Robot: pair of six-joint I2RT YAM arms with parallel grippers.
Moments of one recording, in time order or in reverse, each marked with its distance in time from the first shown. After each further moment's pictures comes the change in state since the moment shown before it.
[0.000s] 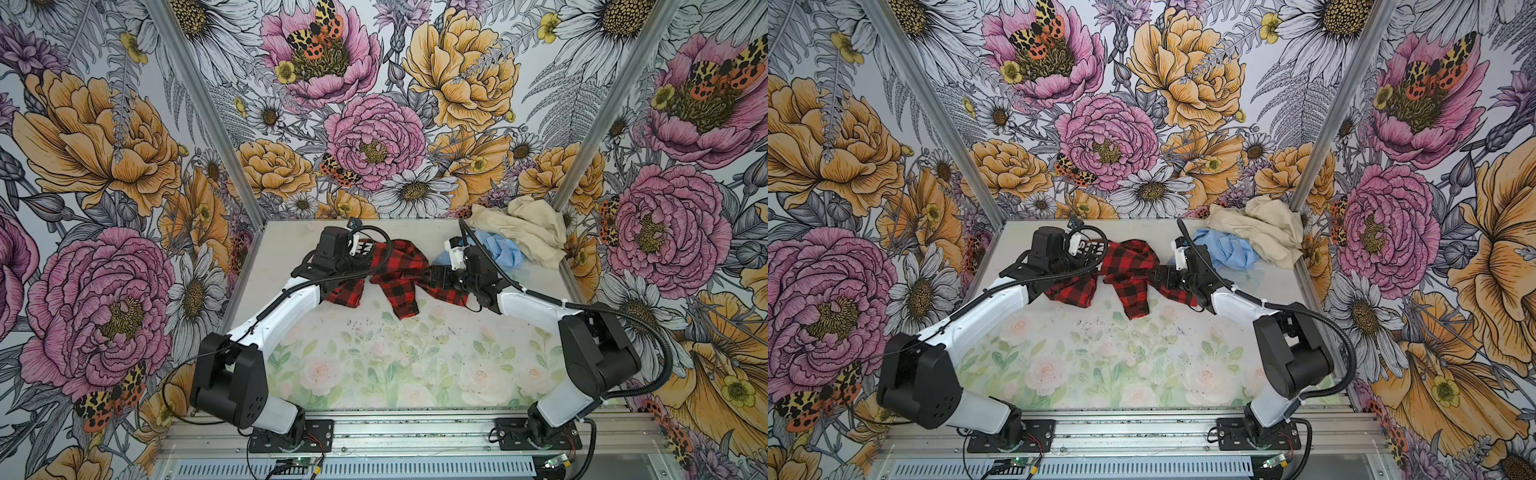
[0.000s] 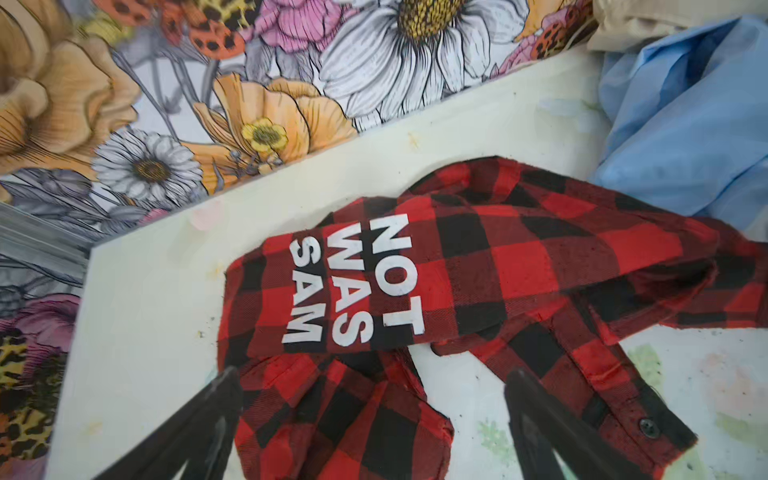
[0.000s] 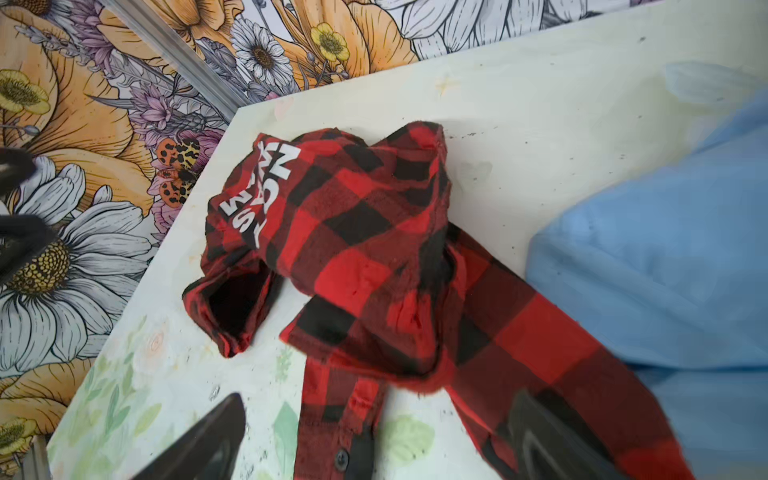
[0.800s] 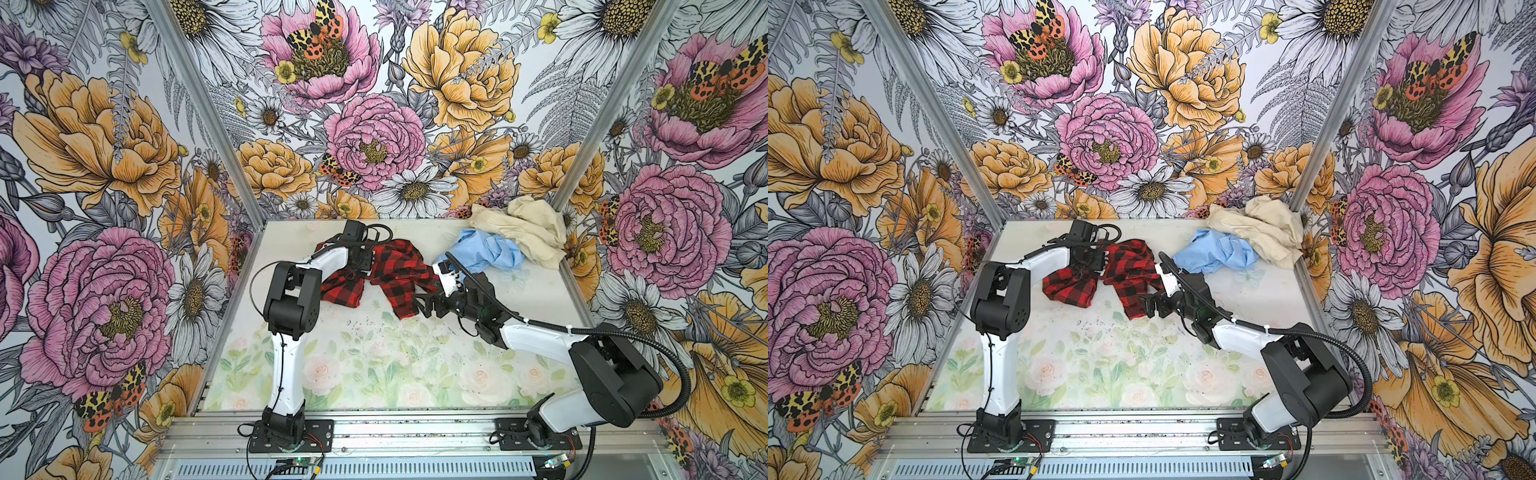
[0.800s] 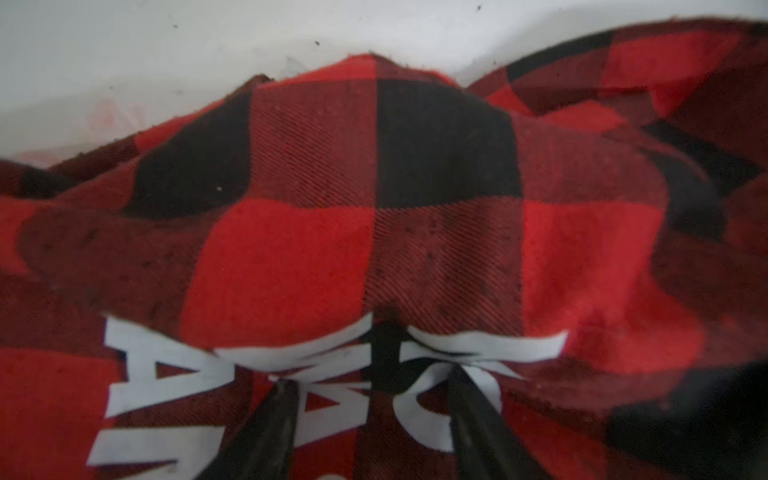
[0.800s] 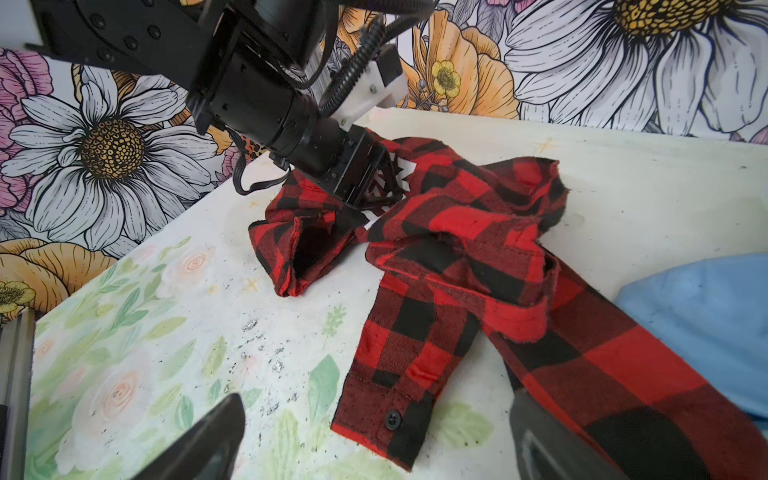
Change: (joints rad) left arm 0.056 0.640 0.471 -0.187 0.085 -0.218; right arm 0.127 -0.079 -0.248 0.340 -0.019 -0.175
